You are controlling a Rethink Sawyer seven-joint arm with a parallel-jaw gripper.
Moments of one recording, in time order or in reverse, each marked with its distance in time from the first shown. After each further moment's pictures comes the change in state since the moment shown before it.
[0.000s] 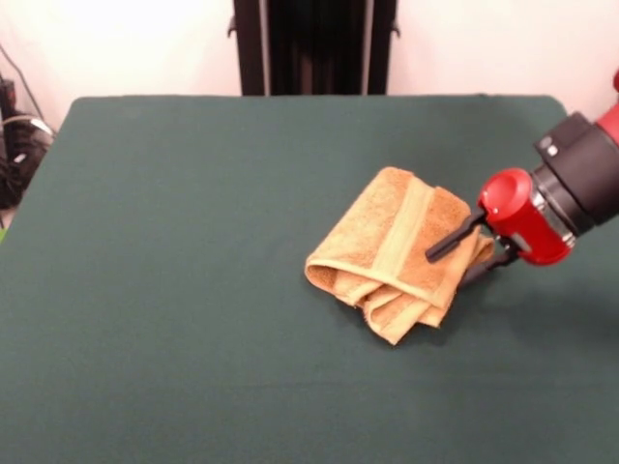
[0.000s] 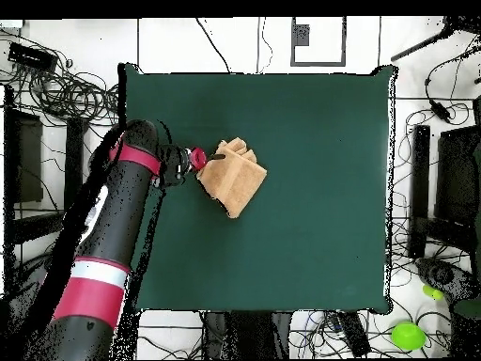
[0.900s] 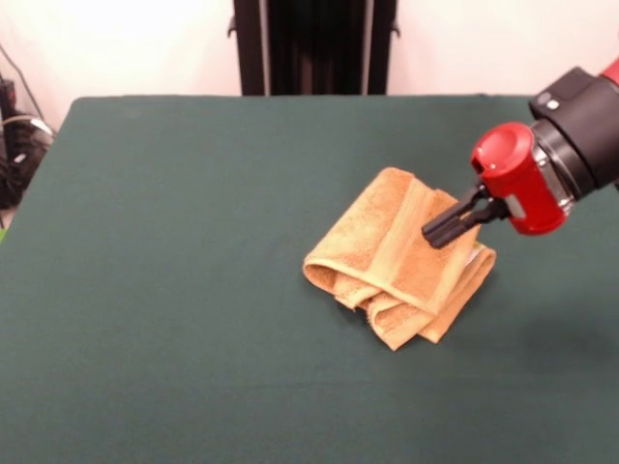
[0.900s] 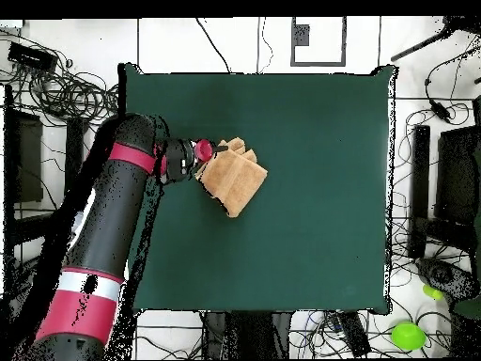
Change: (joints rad) arm 0.002 -0.072 -0.003 0.027 -0.133 -0.001 0.000
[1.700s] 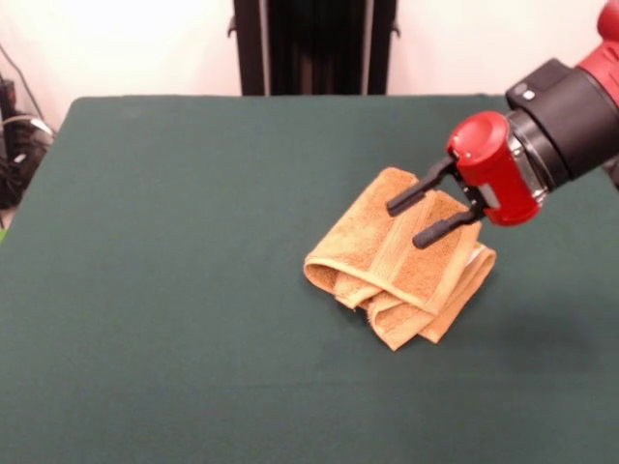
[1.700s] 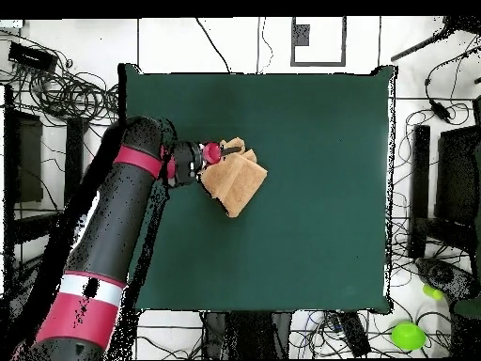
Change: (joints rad) arm 0.000 -0.020 0.000 0.051 -0.035 -0.032 0.000
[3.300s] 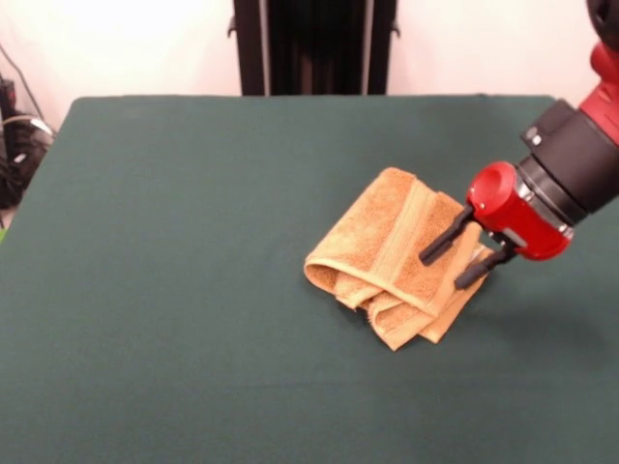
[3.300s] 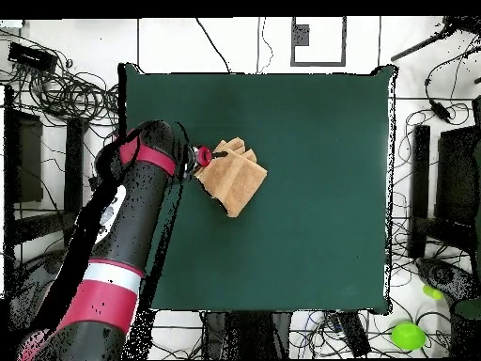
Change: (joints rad) arm -0.033 0.008 0.098 0.010 0.167 -0.079 0.000
